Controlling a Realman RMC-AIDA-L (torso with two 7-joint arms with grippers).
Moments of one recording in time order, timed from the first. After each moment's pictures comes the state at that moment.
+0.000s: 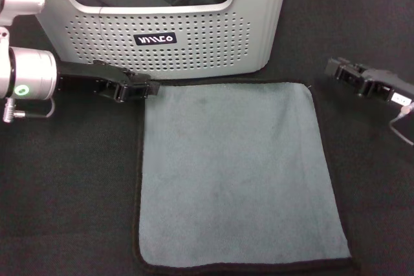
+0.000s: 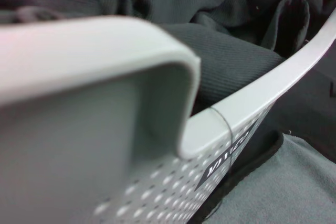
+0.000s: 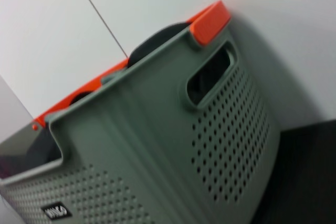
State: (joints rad) left arm -0.62 -1.97 0.84 0.60 2.10 1.31 -1.72; right arm 0.48 1.98 -1.55 -0.36 2.40 1.07 -1.82
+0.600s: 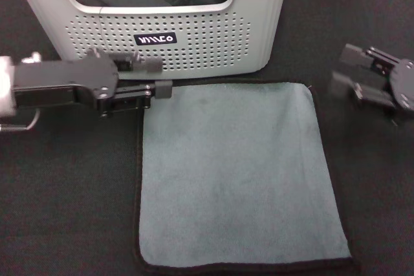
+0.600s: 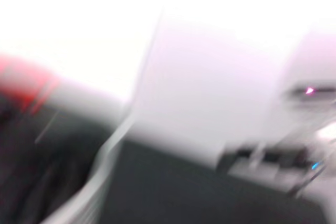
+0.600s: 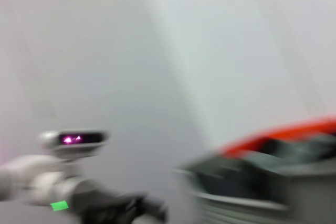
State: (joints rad) left arm -0.46 -1.97 0.83 0.73 1.74 1.76 -1.43; right arm 0.42 1.90 -1.53 -0.43 2.32 1.55 -2.01
